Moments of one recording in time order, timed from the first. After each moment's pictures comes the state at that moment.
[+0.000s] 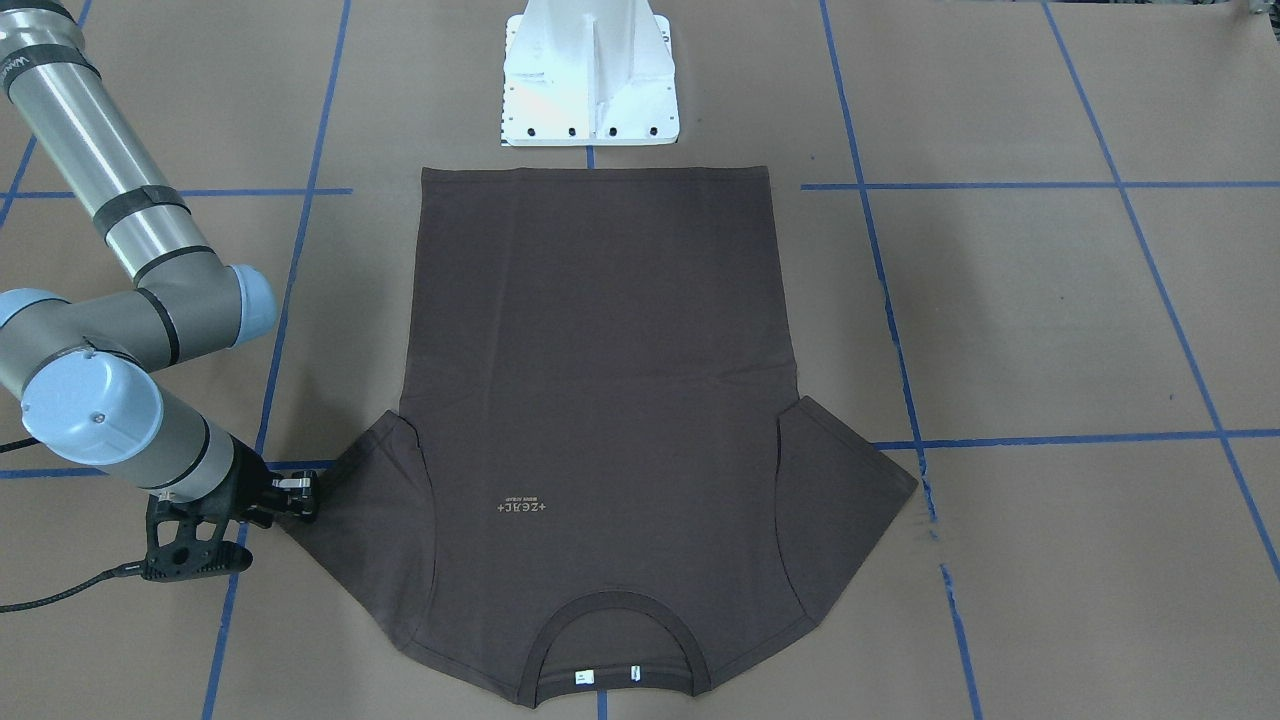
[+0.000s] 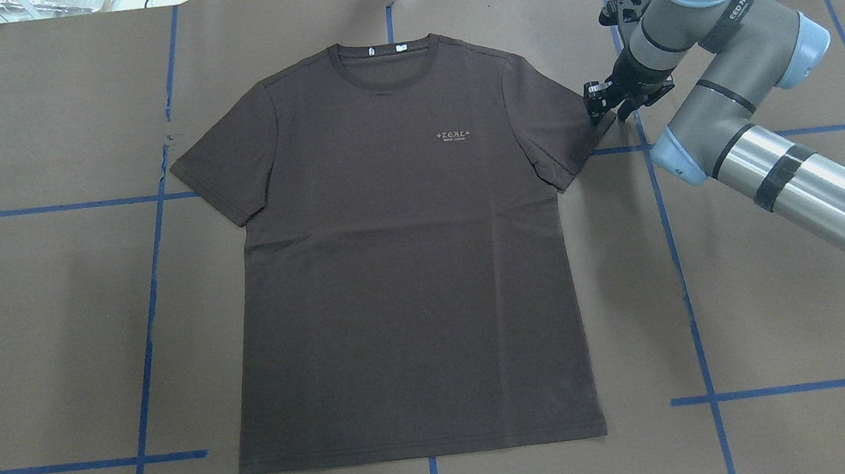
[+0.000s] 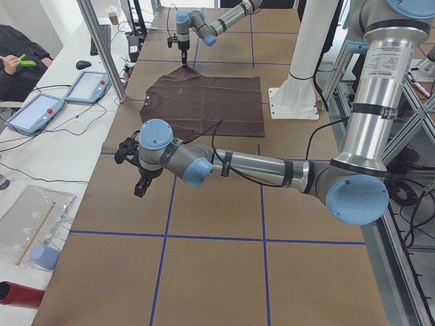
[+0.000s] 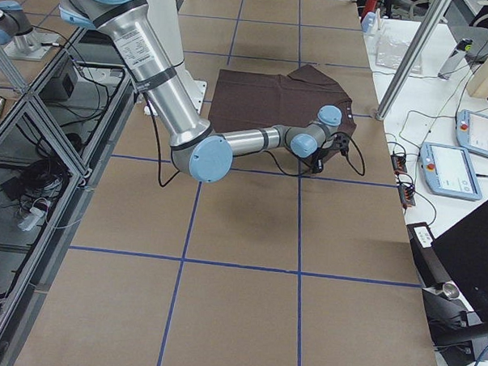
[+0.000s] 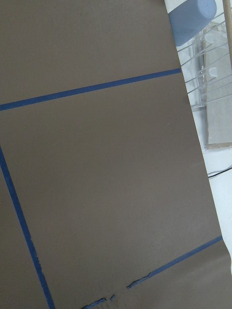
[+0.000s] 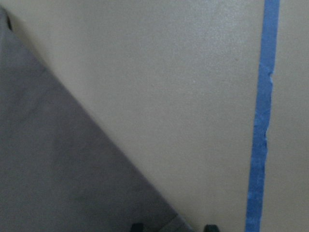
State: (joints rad) left arm -1.50 -1.74 -1.54 -2.01 -2.38 -0.17; right arm 0.93 -0.96 1.11 -1.08 2.17 0.79
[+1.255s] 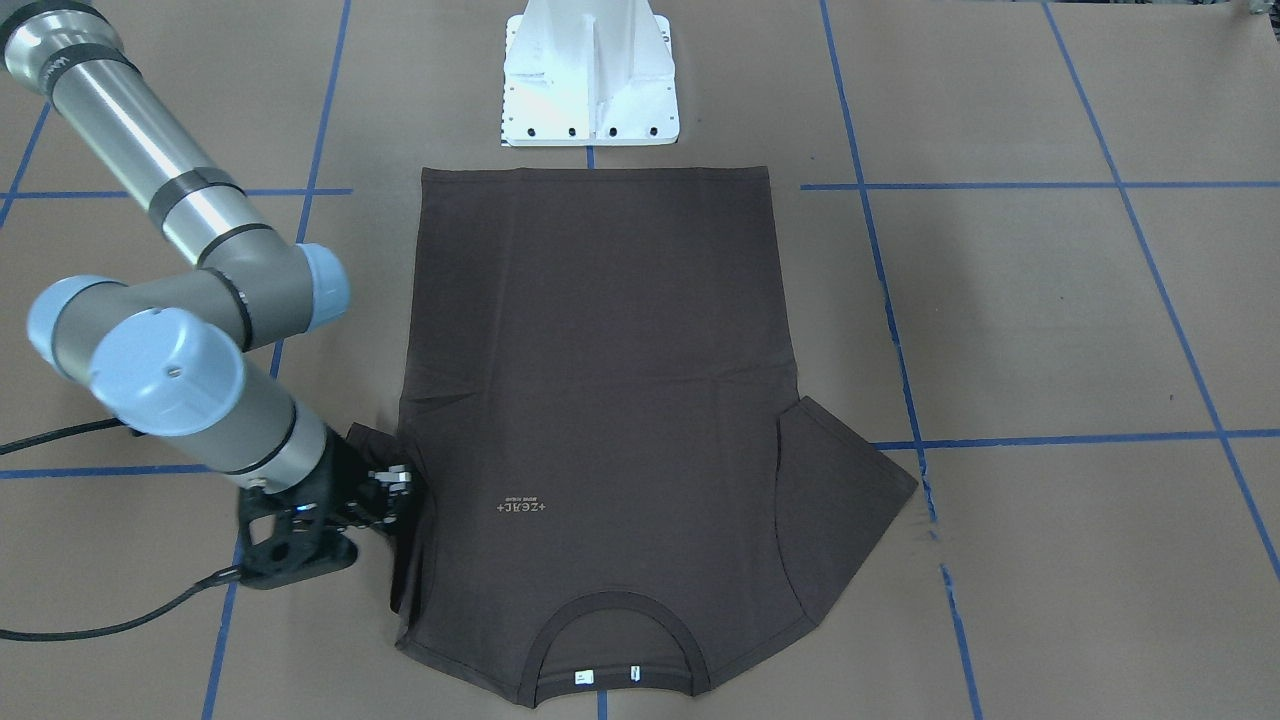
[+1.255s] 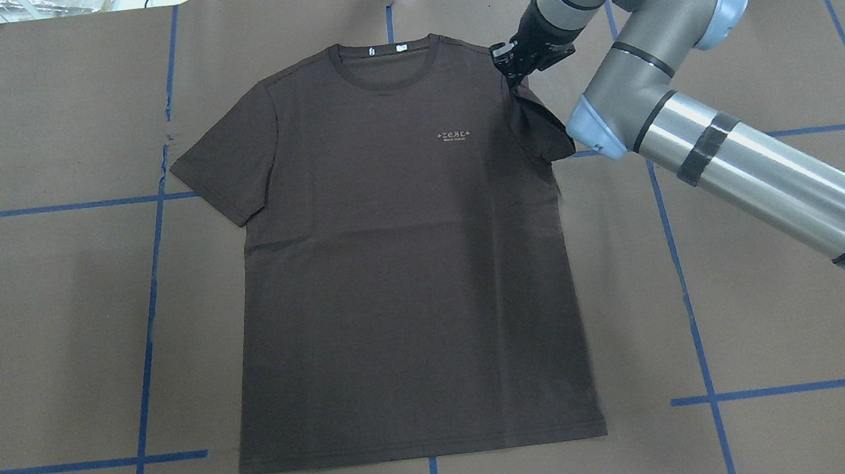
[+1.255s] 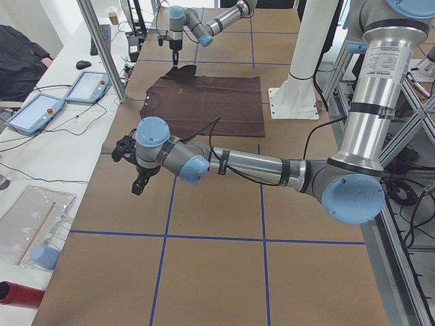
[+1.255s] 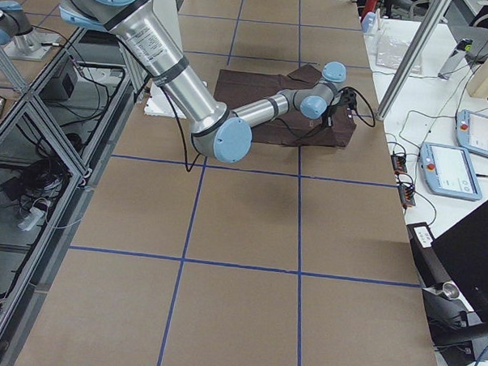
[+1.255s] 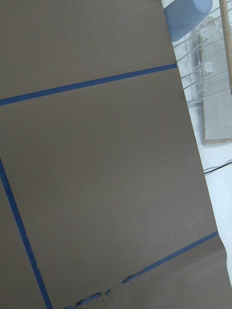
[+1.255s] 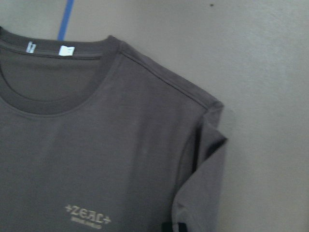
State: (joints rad) left arm -1.50 -1.76 -1.53 -2.00 -2.38 -0.17; right arm 0.87 -0.76 1.14 -1.08 2.11 0.86
